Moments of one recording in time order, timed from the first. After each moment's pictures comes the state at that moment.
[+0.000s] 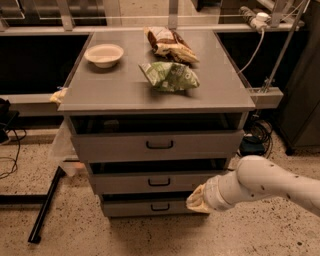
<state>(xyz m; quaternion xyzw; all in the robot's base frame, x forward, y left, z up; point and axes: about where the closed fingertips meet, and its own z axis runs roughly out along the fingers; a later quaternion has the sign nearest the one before) 0.469 -0.126 0.568 -0.64 0.71 0.15 0.26</state>
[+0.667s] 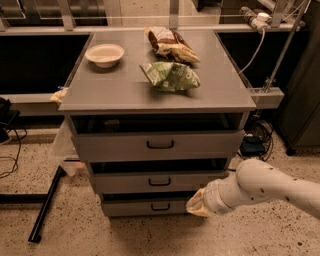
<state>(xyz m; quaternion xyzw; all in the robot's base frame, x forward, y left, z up) 0.463 -0.123 0.549 -0.64 0.71 0.17 0.25</state>
